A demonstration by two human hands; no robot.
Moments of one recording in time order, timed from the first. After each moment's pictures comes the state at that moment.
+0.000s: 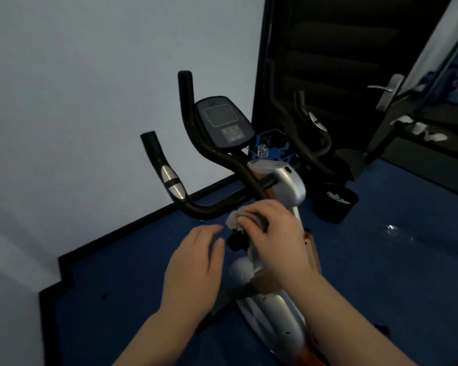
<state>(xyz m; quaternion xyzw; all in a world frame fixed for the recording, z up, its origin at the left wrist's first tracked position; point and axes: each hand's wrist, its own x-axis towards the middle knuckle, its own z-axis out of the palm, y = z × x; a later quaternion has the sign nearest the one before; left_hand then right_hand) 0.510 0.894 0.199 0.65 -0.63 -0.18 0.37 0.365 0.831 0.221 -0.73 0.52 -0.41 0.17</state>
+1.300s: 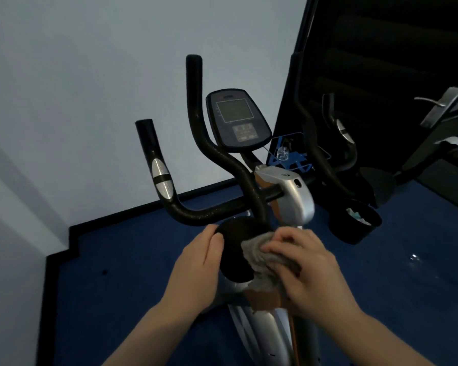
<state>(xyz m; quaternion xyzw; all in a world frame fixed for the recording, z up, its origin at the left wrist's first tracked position) 0.471 0.845 0.184 0.63 -0.50 -0.36 0.47 0.285 0.801 0.209 -0.85 0.39 -0.31 0.15</state>
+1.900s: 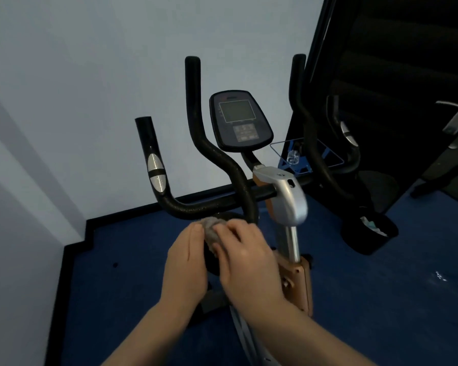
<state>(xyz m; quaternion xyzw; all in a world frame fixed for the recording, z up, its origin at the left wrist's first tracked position) 0.439 0.849 0.177 0.66 -0.39 -0.28 0.58 0.332 0.813 0.205 -0.86 0.38 -0.31 0.12</state>
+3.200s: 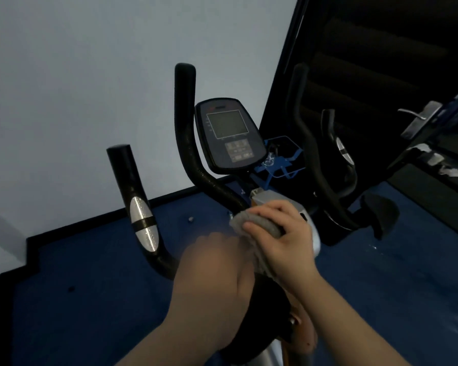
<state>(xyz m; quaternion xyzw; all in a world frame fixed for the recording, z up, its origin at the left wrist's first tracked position) 0.479 0.777 0.207 0.70 -0.67 -0.05 0.23 0.354 0.693 0.213 -0.73 0.46 -0.43 0.28</state>
